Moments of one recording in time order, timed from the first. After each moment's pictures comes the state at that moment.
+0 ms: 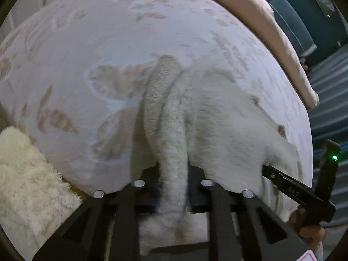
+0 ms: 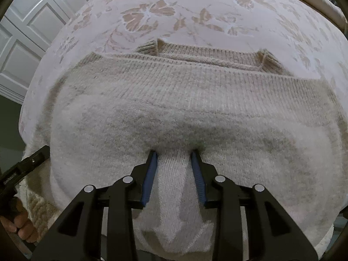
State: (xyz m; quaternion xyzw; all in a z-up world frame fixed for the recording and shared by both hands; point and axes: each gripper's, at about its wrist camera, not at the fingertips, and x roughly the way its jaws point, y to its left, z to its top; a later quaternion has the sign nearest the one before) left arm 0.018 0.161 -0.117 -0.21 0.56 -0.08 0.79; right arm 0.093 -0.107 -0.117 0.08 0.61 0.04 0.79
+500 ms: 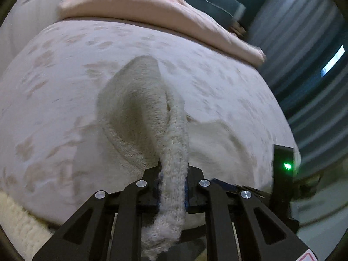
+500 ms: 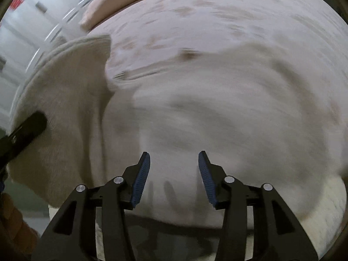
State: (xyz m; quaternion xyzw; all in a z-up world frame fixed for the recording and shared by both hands) left arm -0.003 -0.039 -0.014 -0.07 0.50 -0.27 0.82; right arm -0.004 -0.228 -0.076 0.23 0.55 0.00 0.80
